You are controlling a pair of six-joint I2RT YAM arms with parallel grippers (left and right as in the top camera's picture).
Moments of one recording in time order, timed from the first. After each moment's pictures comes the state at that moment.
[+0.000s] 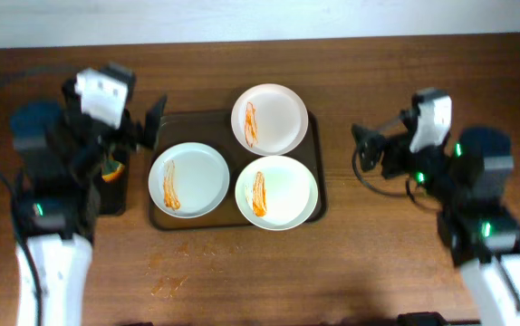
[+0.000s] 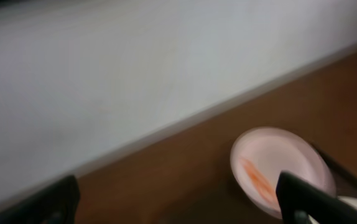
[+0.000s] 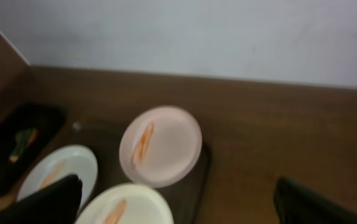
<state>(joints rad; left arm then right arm) 0.09 1.20 1.19 -0.32 0.42 0.32 0.02 1.05 1.01 -0.38 -0.40 0.06</state>
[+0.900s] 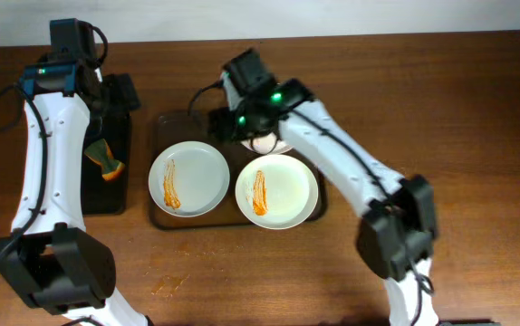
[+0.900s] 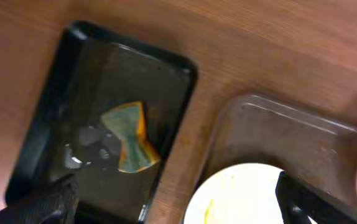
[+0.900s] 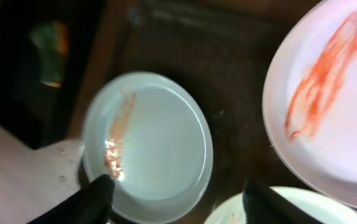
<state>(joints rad) 0.09 1.87 1.85 -1.11 -0.15 -0.25 0.61 2.15 1.96 -0.87 -0.26 0.36</state>
